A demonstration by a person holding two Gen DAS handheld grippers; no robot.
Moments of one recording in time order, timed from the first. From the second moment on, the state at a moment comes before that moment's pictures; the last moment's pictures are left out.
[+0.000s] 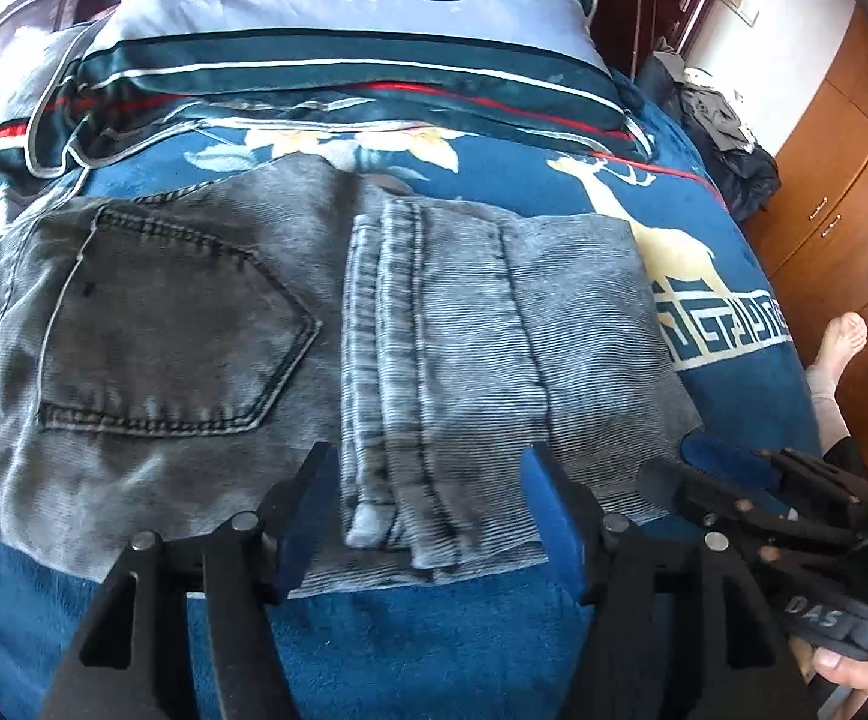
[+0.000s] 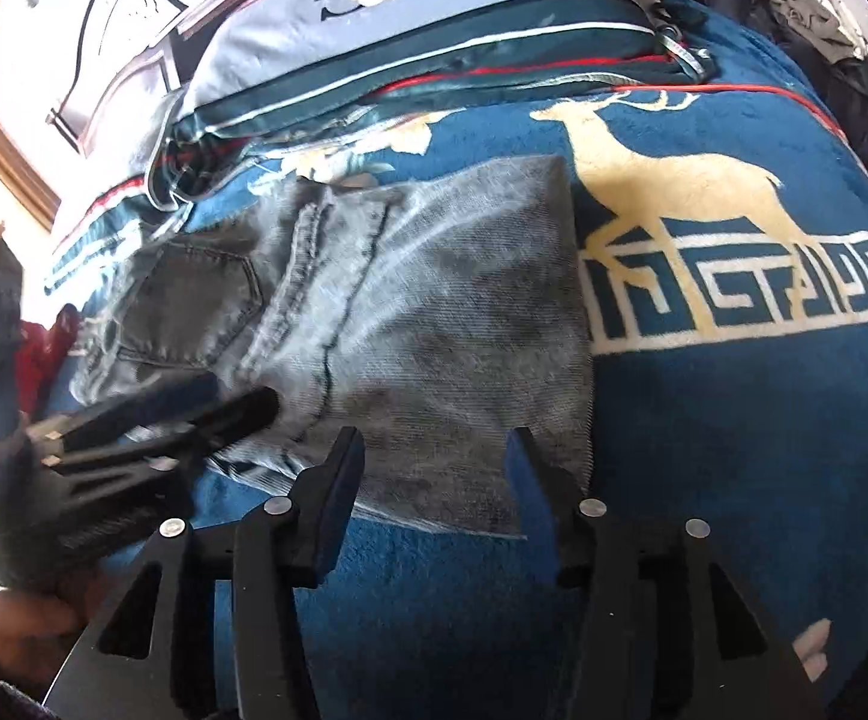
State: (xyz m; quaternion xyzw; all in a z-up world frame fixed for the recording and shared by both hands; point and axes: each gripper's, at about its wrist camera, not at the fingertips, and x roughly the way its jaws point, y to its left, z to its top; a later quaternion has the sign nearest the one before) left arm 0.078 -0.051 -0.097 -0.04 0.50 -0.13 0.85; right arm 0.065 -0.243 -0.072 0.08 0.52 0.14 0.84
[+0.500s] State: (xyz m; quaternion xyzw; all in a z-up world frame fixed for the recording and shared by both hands) left arm 0.072 -0.014 -0.066 -0.02 0.48 -0.09 0.87; right arm 0.048 -0.213 -0.044 0.06 0.50 0.17 0.85
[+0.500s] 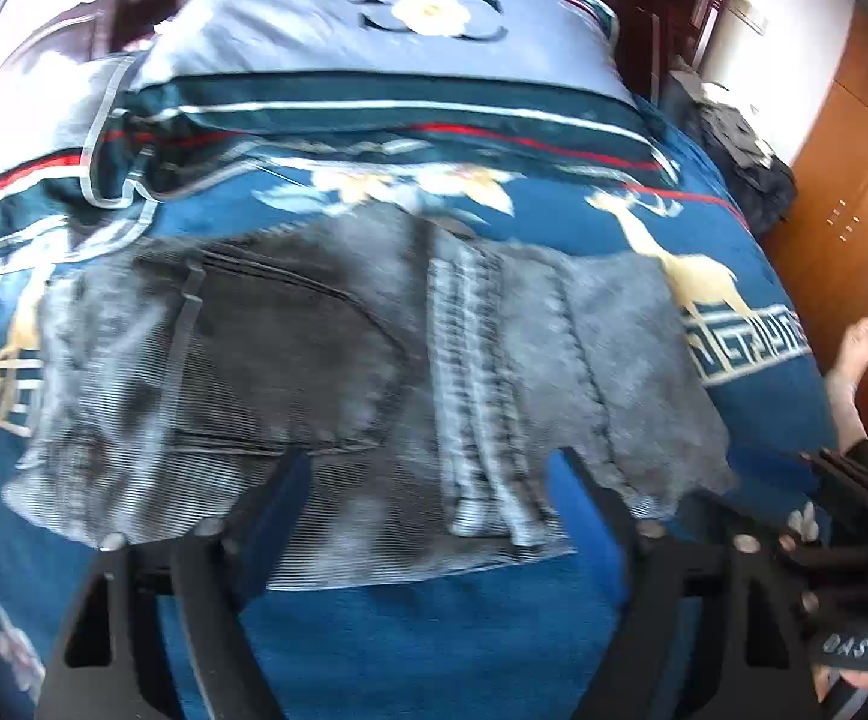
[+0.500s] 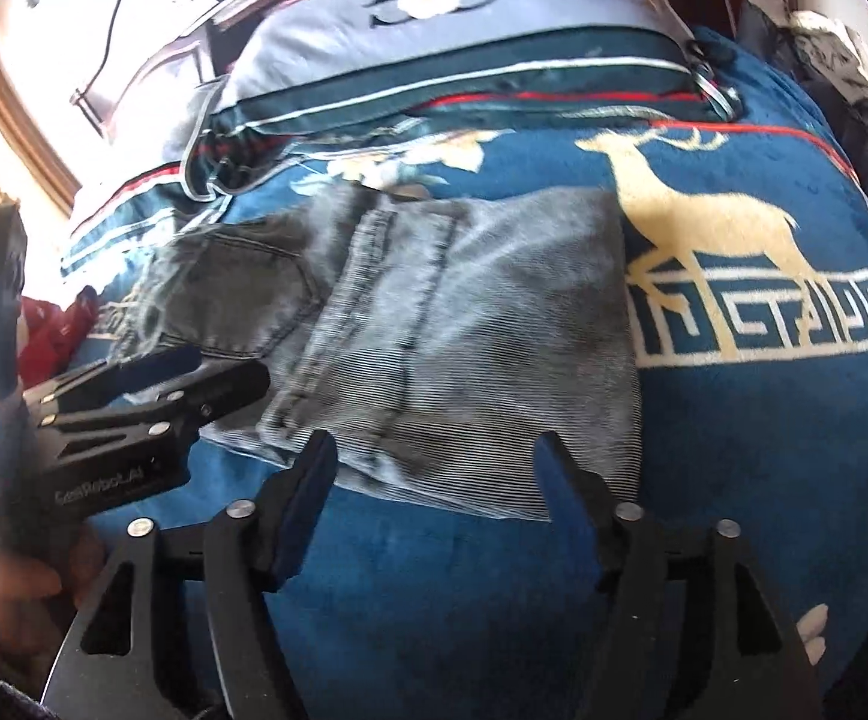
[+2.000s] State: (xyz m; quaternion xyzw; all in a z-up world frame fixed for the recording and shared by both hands) left arm 0.126 0.232 -0.078 -0.16 0.53 0.01 0.83; right arm 0.034 0.033 -0.047 -0.13 0.46 0.38 0.79
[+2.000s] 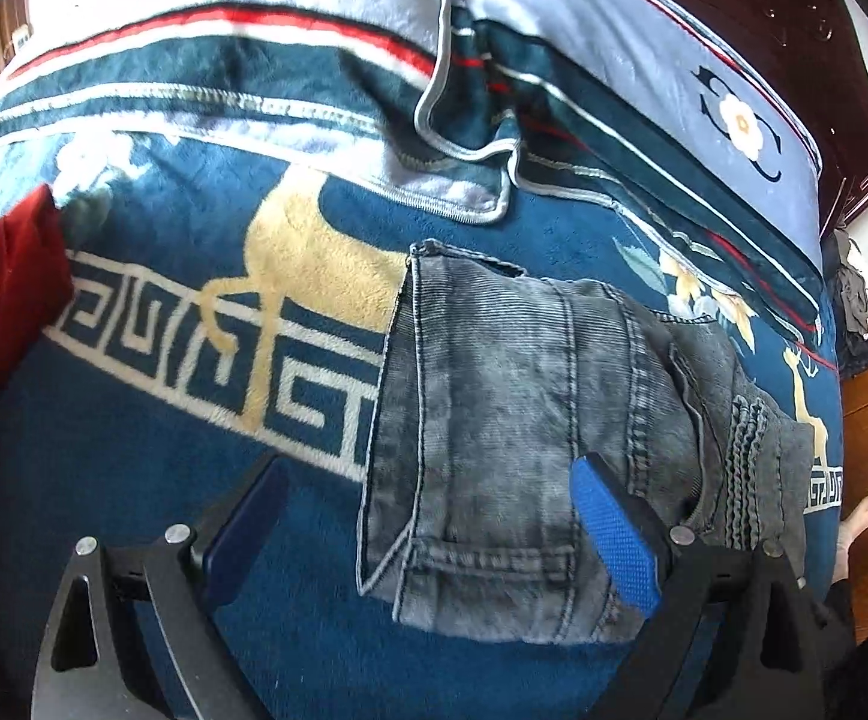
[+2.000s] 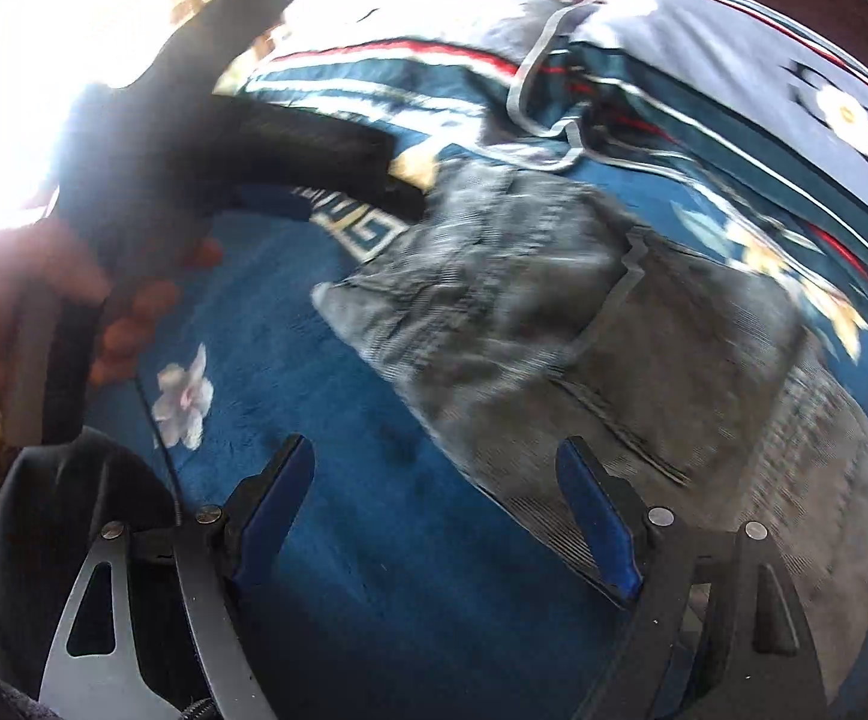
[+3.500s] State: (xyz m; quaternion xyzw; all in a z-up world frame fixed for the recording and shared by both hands) left arm 0.179 0.251 -0.107 -0.32 0.53 -0.05 0.79; right arm 0.058 0.054 -0.037 -0.16 0.38 0.36 0.83
